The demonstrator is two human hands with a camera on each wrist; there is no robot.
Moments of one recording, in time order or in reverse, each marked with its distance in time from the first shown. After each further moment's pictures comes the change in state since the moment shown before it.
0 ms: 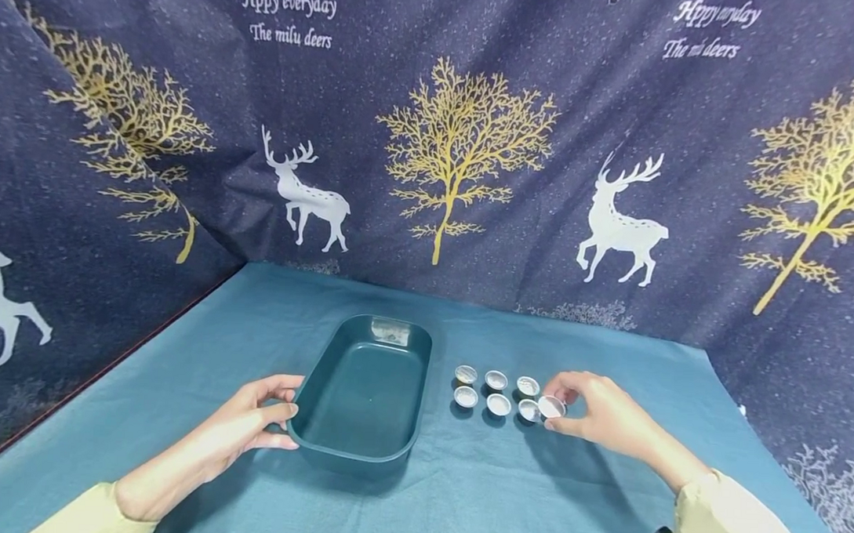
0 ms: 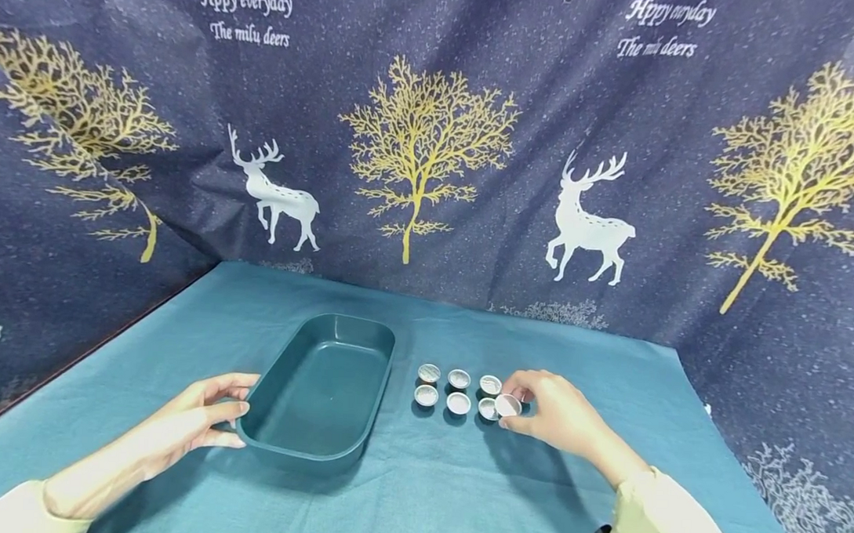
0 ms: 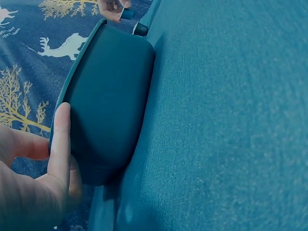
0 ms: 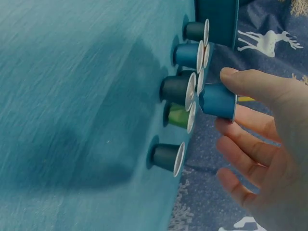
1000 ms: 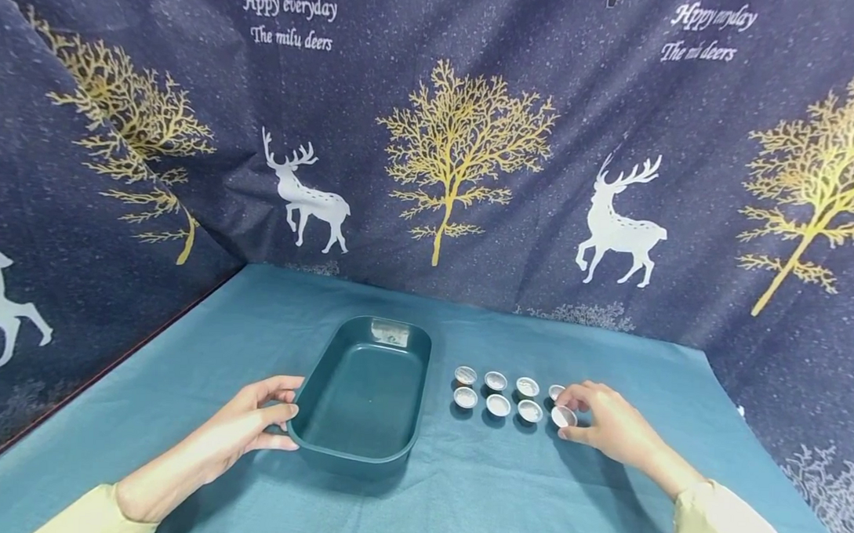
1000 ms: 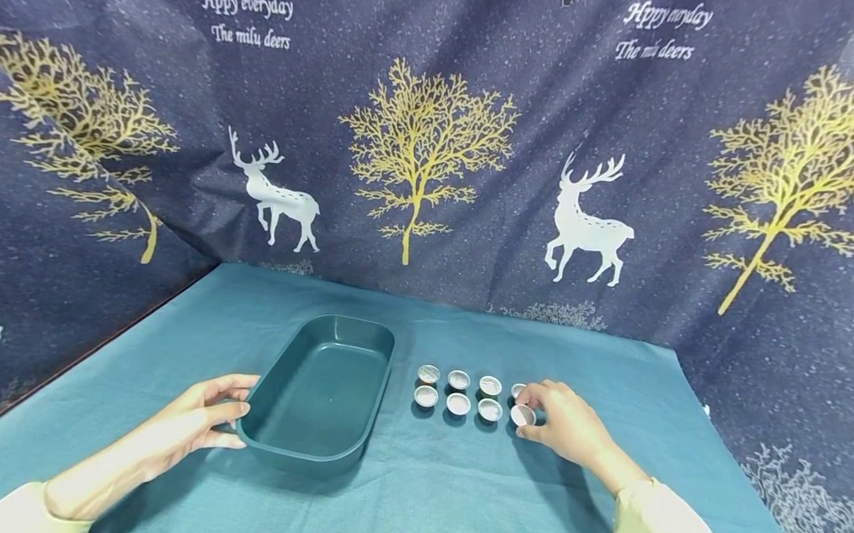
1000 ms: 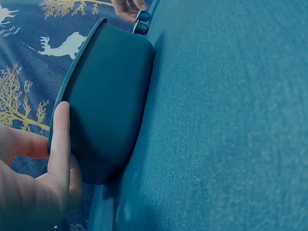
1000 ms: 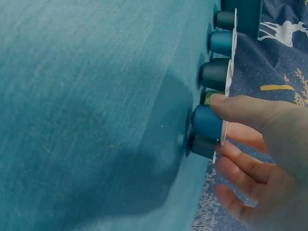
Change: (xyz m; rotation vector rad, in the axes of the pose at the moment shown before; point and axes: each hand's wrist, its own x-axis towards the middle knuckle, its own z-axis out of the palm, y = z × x) left_hand 0.001 -0.003 0.000 -0.012 -0.004 -0.002; right_hand -0.012 0.020 0.018 -0.091 0.009 0.114
